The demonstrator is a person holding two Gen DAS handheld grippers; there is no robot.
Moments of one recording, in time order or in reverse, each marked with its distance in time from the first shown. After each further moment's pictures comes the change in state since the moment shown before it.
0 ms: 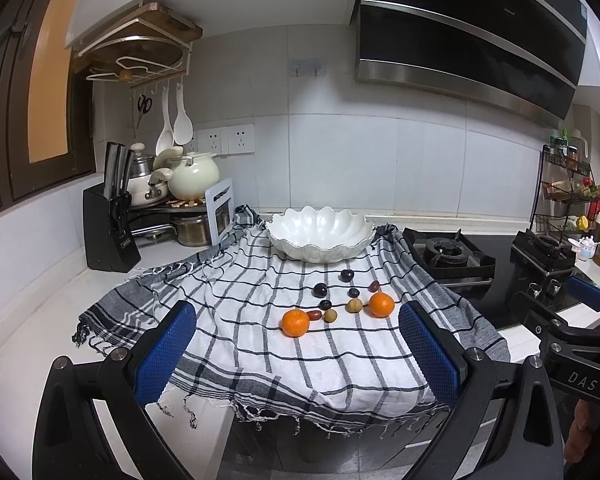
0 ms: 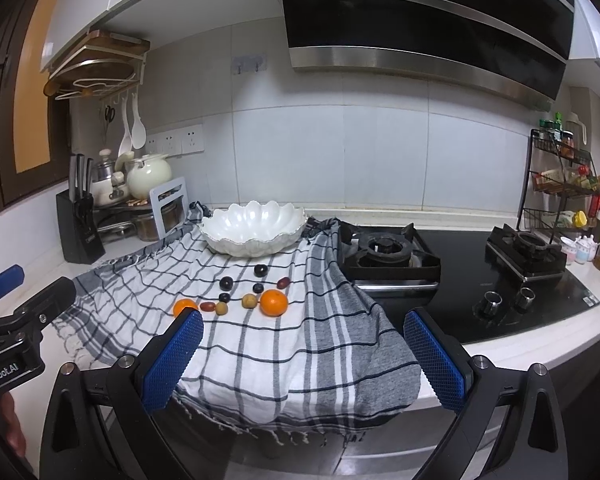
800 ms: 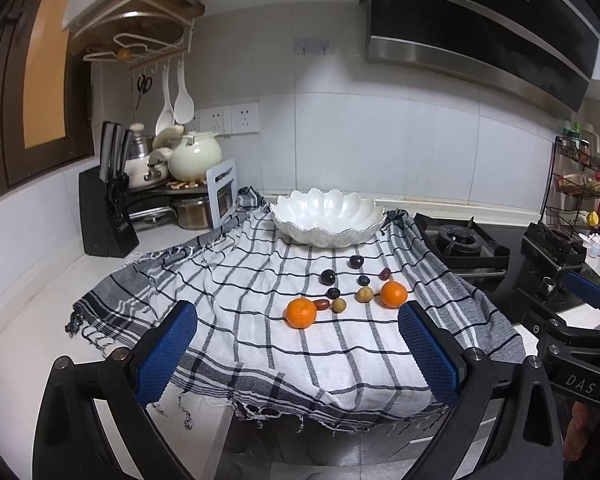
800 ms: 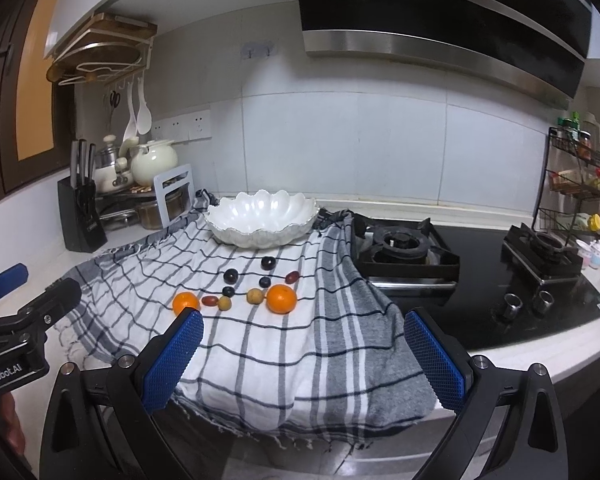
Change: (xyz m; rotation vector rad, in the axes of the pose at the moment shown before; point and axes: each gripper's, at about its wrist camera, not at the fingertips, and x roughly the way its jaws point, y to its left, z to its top) left arm 0.040 0.008 -0.007 -0.015 0.064 0.013; right arm 0.038 0.010 0.000 -0.031 0.040 0.036
